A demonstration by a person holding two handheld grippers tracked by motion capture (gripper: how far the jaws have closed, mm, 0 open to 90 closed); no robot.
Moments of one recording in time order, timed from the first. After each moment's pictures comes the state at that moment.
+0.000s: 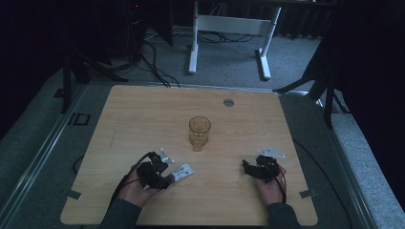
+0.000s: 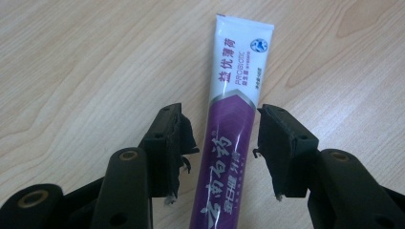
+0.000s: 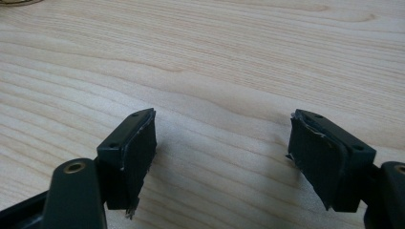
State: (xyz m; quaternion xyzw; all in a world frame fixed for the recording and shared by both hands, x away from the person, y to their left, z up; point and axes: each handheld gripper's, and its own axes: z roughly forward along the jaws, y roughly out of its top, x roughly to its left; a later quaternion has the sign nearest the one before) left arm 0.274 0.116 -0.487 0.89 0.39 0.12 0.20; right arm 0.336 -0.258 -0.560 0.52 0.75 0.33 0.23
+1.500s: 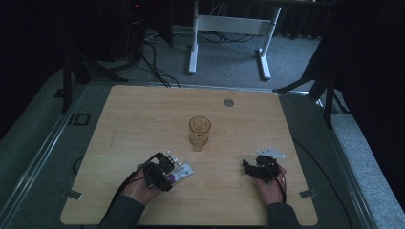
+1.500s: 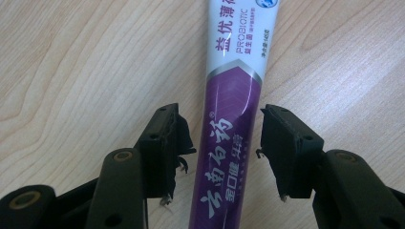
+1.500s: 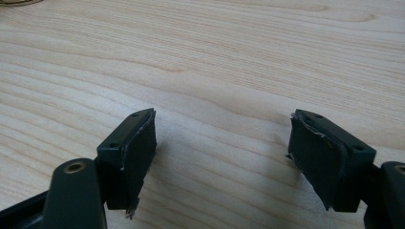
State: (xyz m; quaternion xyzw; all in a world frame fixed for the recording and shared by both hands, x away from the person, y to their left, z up) left arm 0.283 0.098 -0.495 0.92 0.37 0.10 0.10; right arm 0.336 -0.258 -0.560 0.52 0.75 0.33 0.23
